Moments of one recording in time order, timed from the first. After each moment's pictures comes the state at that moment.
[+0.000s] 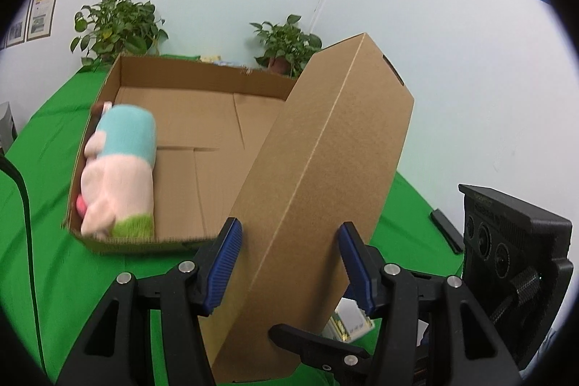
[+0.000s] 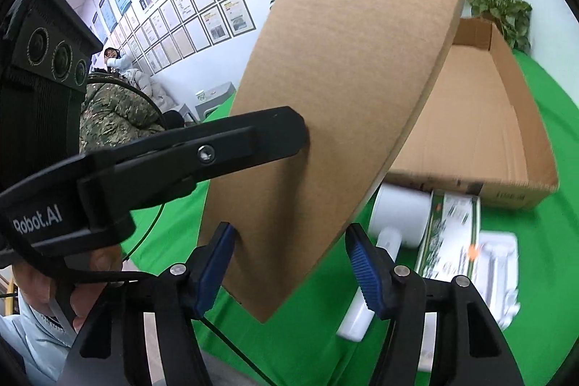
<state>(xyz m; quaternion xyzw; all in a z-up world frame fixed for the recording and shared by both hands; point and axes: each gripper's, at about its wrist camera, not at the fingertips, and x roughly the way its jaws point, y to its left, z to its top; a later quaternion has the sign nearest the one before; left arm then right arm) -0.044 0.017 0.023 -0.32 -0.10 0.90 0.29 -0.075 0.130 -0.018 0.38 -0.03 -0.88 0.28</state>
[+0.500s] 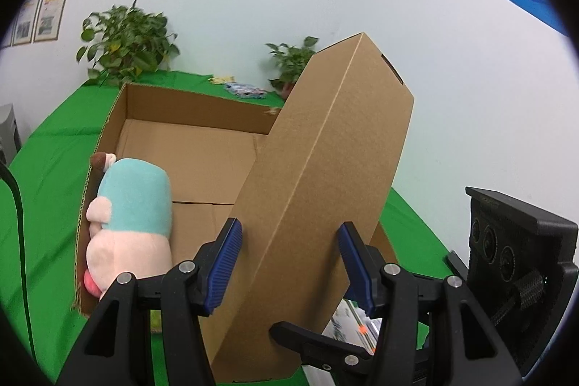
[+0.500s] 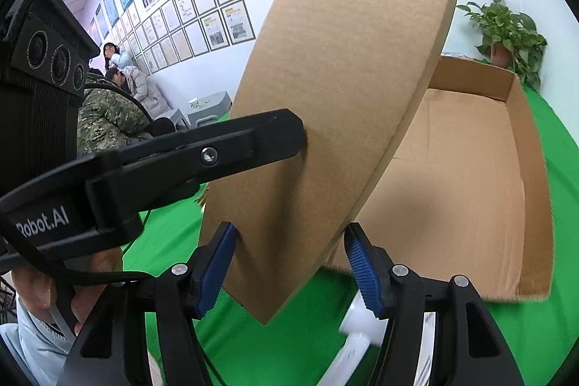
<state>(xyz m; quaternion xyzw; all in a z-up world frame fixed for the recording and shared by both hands) -0.132 -0.004 0.039 -0.30 -0.13 0.91 0.27 -0.167 0.132 0.049 0.36 0.00 -0.89 0.28</state>
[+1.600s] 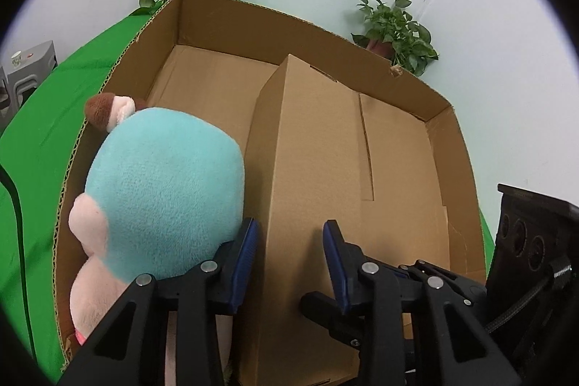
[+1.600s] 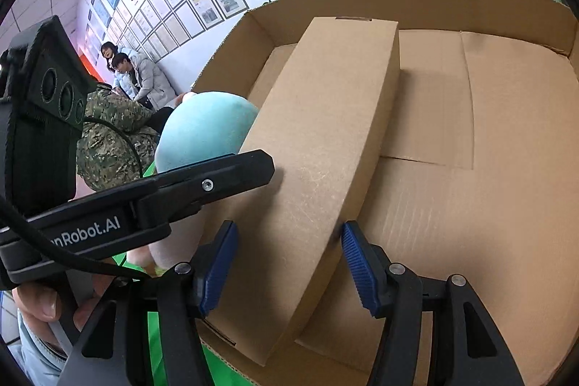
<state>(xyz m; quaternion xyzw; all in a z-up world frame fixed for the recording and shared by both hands) -0.239 -0.005 -0.040 -0.42 -0.15 0.88 0.15 -0.323 0.121 -0.078 0.43 -0.05 -0.84 0.32</state>
